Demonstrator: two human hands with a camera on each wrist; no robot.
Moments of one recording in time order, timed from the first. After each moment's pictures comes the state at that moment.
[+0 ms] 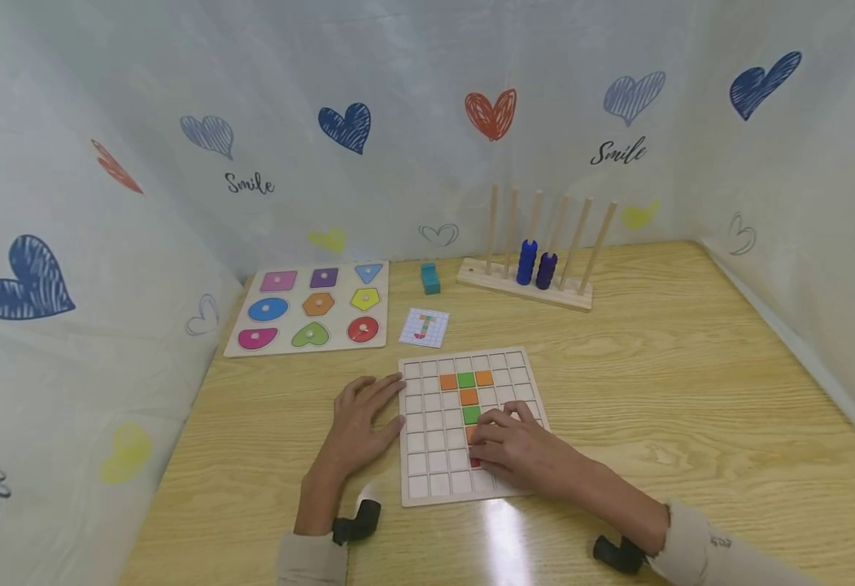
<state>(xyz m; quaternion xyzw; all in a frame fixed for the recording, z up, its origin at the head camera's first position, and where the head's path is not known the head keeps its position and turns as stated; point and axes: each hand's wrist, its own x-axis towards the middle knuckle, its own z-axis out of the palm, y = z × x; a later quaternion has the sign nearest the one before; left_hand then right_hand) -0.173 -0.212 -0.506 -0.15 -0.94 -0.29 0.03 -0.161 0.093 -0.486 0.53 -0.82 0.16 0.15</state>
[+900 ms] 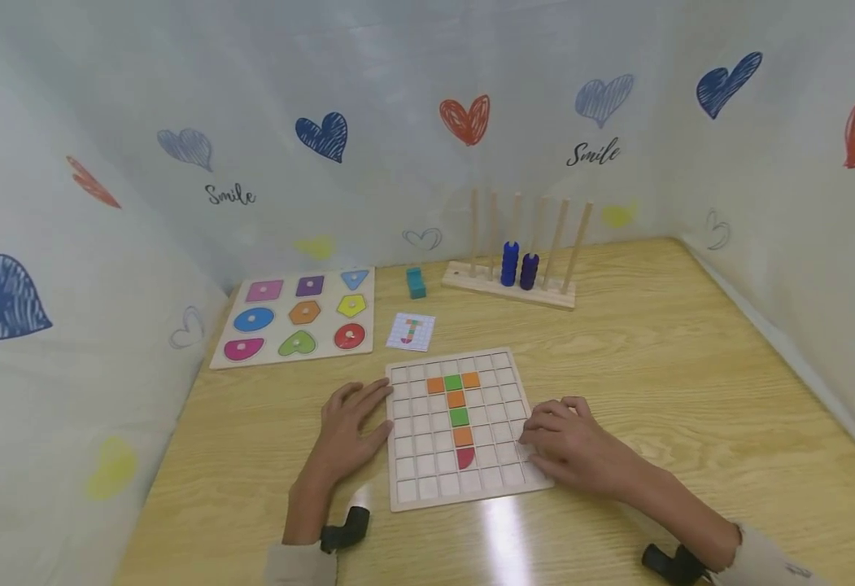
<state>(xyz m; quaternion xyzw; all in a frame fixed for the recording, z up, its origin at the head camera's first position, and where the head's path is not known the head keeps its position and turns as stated) -0.173 -0.210 -0.507 -0.16 -0.94 -0.29 0.05 -0.152 0.172 -0.483 0.45 -0.86 0.20 0.15</state>
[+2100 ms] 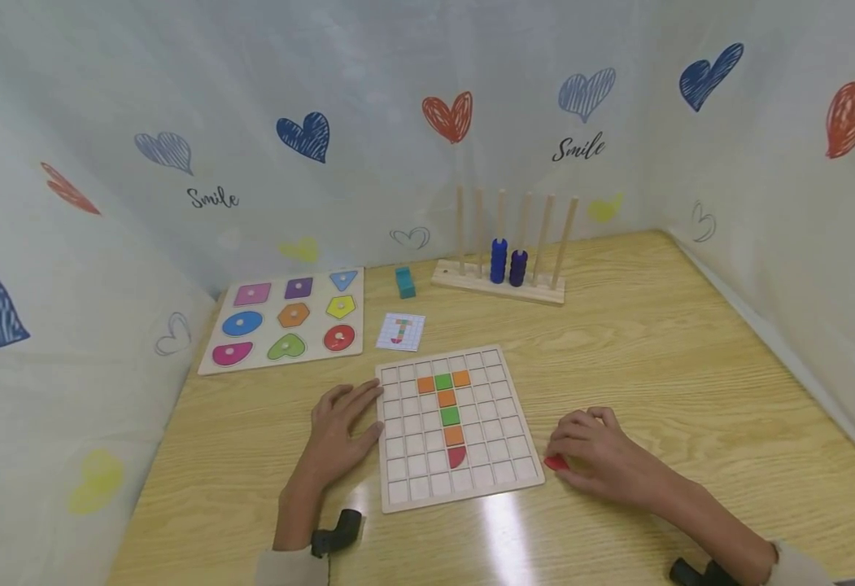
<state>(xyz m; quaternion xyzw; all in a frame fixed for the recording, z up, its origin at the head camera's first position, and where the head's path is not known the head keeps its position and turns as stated) -0.173 -0.211 -0.510 -0.15 -0.94 -0.30 0.04 -0.138 0.213 -0.502 0.44 -0.85 0.23 0.17</state>
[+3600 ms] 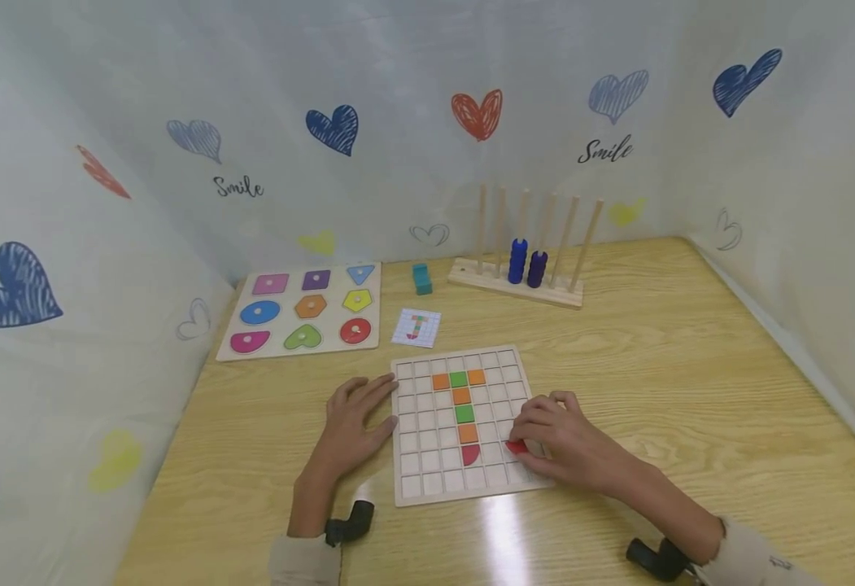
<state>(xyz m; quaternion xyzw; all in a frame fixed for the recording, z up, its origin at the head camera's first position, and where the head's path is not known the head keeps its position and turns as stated) -0.175 -0.213 -0.510 -0.16 -0.94 -0.29 0.04 -0.160 0.149 -0.481 0.46 -0.84 0.25 0.16</state>
